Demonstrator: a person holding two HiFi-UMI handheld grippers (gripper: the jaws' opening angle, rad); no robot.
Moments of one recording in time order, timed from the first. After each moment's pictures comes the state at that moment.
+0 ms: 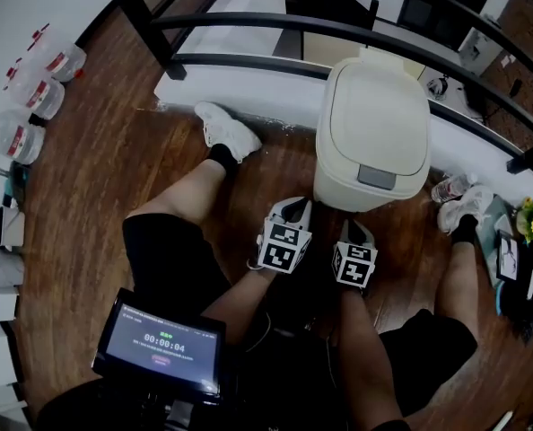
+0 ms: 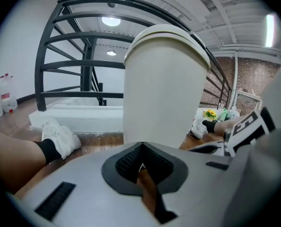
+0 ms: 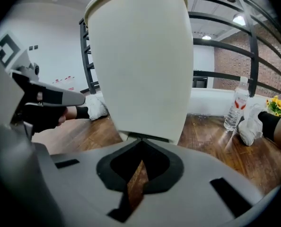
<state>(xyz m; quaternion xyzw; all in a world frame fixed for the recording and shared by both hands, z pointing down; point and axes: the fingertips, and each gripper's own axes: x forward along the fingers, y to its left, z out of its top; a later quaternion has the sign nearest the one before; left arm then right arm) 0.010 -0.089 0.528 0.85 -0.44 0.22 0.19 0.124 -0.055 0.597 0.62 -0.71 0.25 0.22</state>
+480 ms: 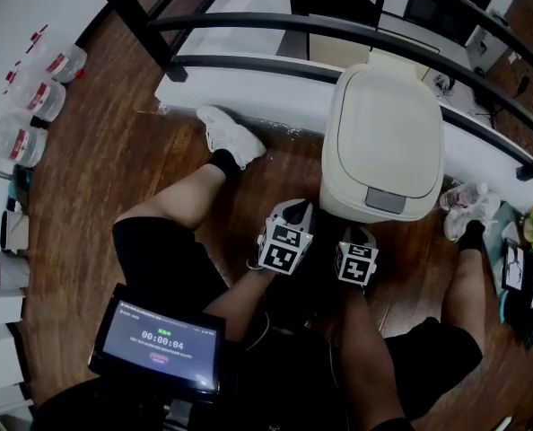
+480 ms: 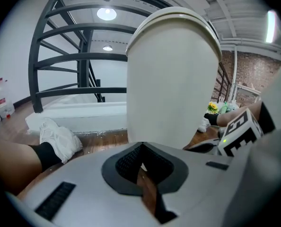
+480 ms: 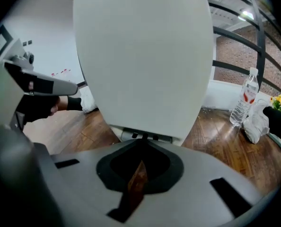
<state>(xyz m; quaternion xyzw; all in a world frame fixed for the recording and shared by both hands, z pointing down) 0.000 -0.123 0.547 0.85 -0.43 0.26 0.17 0.123 -0.085 0.631 0.61 -0.69 0.27 0.26</state>
